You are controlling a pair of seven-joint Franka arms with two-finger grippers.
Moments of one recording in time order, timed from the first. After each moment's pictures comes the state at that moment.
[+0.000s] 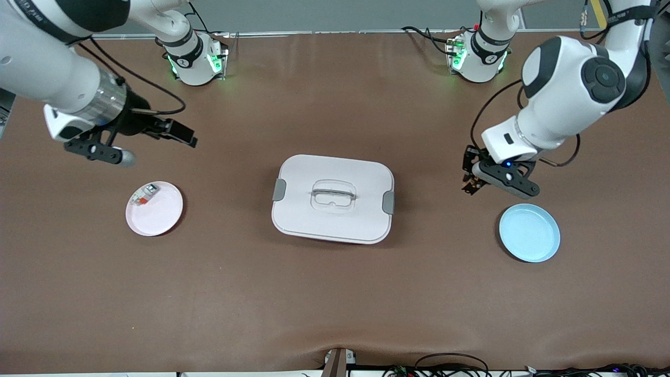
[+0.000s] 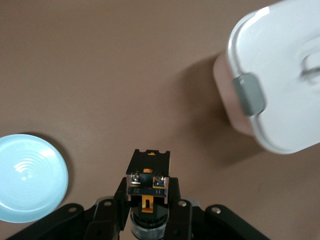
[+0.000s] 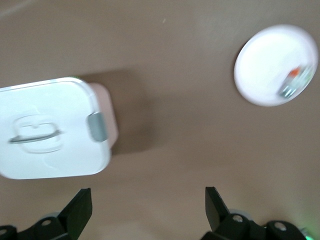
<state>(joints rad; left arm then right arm) 0.29 0.10 -0.56 -1.92 -0.09 2.09 0.32 0.30 0.05 -0.09 -1.61 0.19 1.59 0.43</state>
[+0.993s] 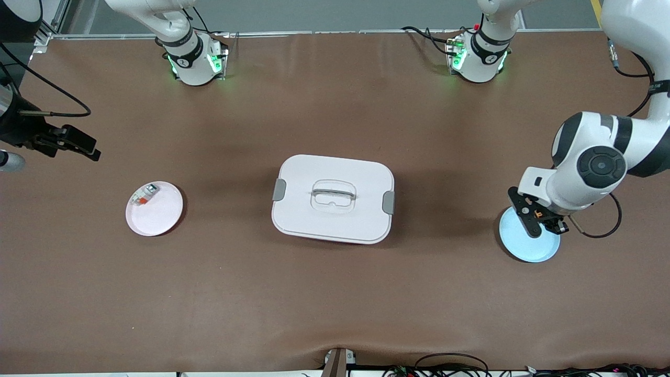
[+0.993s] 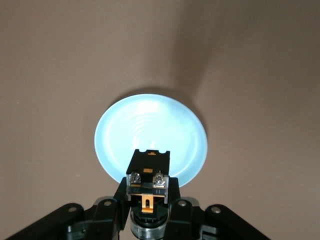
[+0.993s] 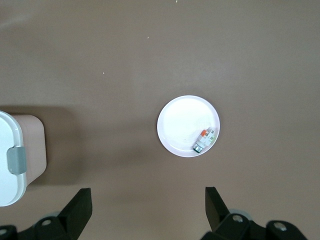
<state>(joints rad) 0.41 0.41 -0.55 -1.81 0.54 2.07 0.92 0.09 0.03 -0.08 -1.56 0.02 1.60 0.12</state>
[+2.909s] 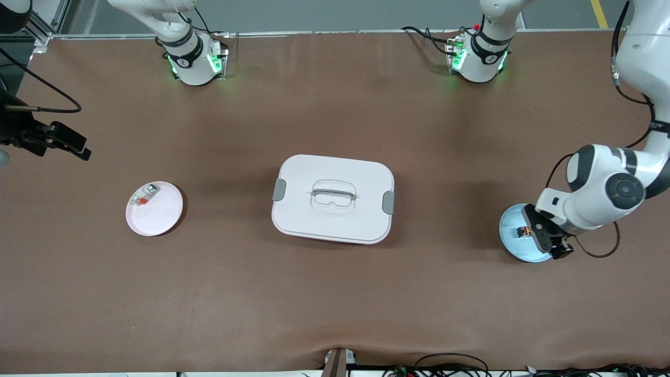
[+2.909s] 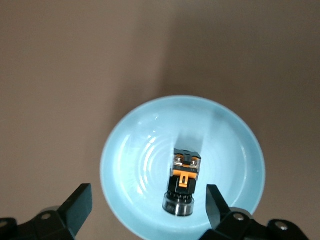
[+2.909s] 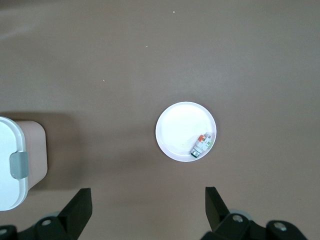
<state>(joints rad) 0.57 0.56 -0.57 -1.79 0.43 2.32 1.06 -0.04 0.03 0.05 -1.53 0.02 1.60 0.12</state>
